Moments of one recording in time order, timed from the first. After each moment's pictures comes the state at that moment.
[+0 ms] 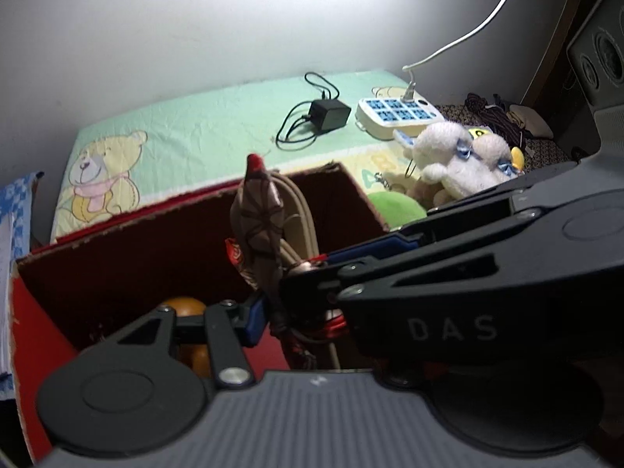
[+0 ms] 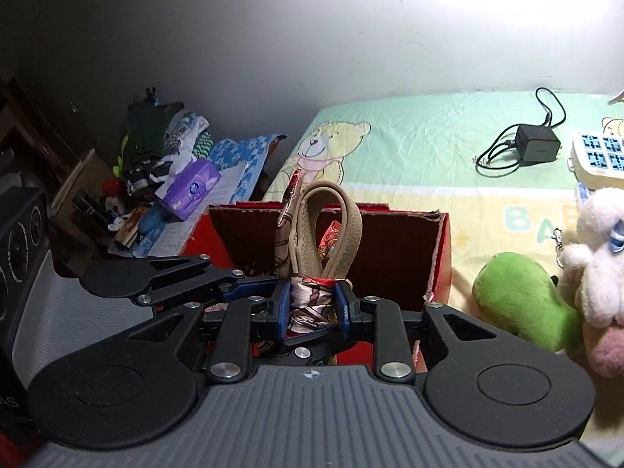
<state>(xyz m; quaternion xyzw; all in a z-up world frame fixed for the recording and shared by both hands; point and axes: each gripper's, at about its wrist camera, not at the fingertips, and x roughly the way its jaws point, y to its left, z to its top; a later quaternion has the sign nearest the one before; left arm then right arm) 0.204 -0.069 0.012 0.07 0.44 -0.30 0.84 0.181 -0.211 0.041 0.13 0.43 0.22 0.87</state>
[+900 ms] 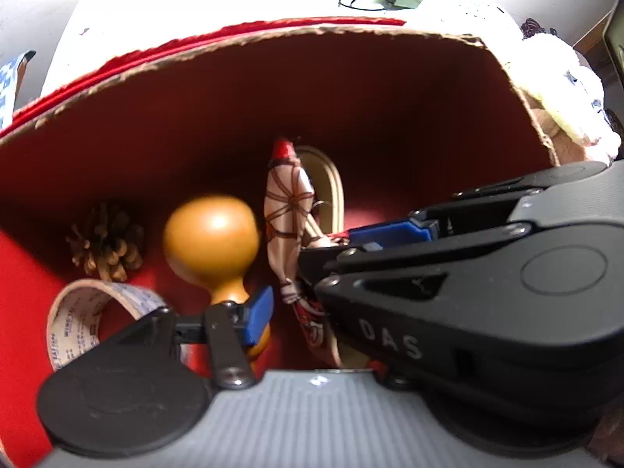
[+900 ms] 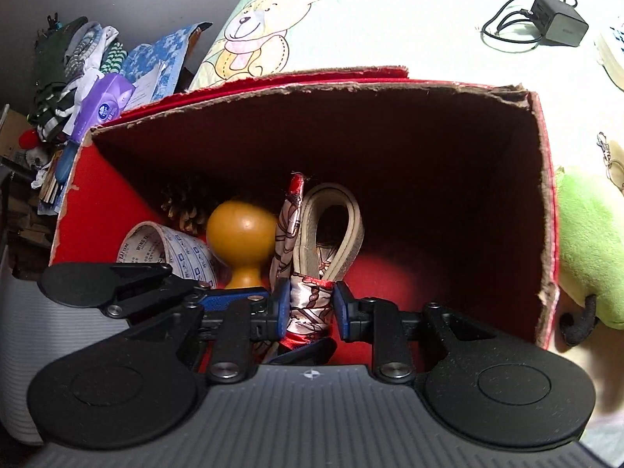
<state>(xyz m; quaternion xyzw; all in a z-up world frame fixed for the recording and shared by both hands) 0.260 -0.050 -0.062 0.08 0.61 -0.25 0.75 0.240 -0.155 -0.043 0.12 0.59 0.14 0.79</state>
